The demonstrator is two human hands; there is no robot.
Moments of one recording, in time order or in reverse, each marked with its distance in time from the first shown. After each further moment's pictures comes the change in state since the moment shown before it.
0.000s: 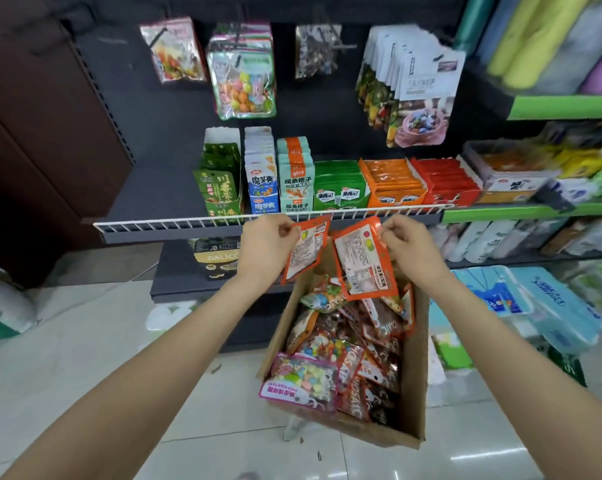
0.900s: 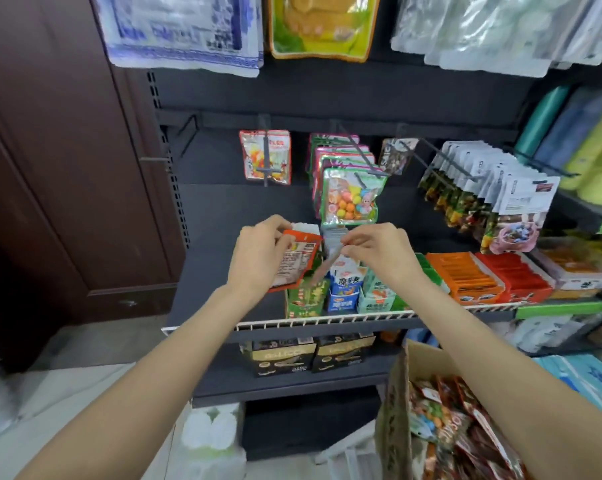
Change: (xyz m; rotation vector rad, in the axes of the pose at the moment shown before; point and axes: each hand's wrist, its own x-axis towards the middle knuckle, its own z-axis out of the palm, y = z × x) left_hand 0.176 -0.126 -0.181 0.015 0.107 0.167; right_hand 0.149 -0.213 0.165 -0.268 0.050 -0.174
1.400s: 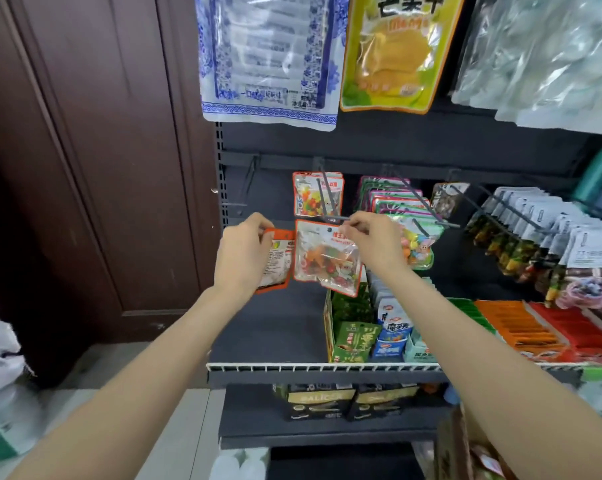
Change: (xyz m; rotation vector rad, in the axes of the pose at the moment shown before) left_hand 0.044 -0.057 -0.090 0.057 0.230 -0.105; right_hand 0.084 -0.085 0.055 0.140 0.133 -0.116
